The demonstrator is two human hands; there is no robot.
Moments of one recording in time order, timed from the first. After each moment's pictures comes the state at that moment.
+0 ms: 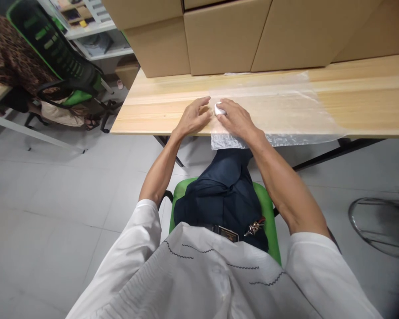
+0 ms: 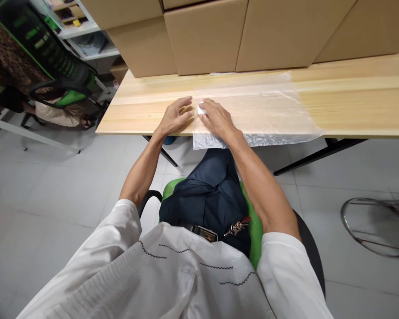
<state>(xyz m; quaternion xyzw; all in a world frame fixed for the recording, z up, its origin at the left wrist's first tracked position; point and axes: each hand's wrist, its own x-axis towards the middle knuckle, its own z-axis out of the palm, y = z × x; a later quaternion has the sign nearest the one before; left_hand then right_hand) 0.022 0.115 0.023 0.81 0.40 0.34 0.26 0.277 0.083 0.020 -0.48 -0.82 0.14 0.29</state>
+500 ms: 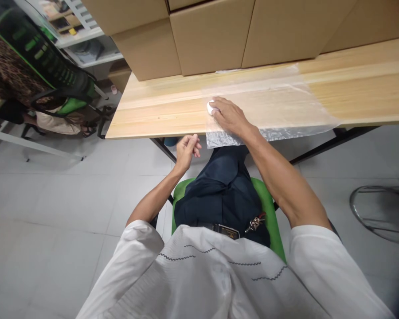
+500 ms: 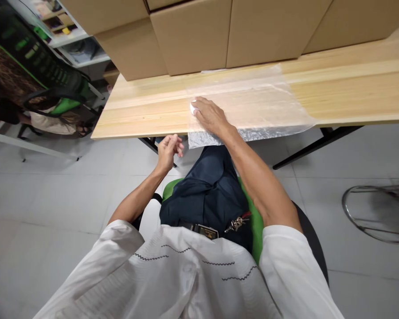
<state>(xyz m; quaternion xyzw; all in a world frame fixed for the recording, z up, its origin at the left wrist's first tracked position) 0.048 -0.034 -0.005 0.49 0.50 0.53 0.49 0.275 0.086 0.020 -0.48 -0.80 0.18 0.32</state>
